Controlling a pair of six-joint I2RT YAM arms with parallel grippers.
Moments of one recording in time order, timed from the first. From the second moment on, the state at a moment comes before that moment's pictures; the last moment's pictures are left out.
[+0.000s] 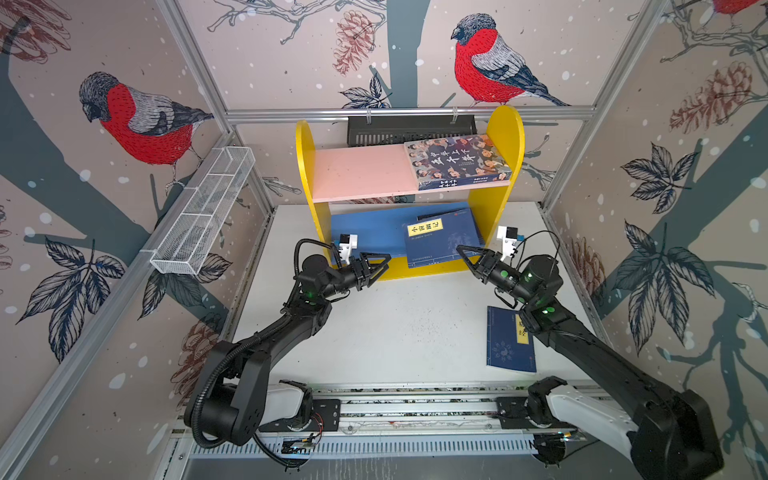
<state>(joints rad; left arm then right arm) -0.31 1.33 0.59 0.80 0.89 -1.35 0.38 1.05 0.60 0.51 -0.60 1.15</state>
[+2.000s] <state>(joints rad) -0.38 1.59 0.69 1.23 0.92 -1.50 0.53 1.05 0.47 0.72 -0.38 1.21</state>
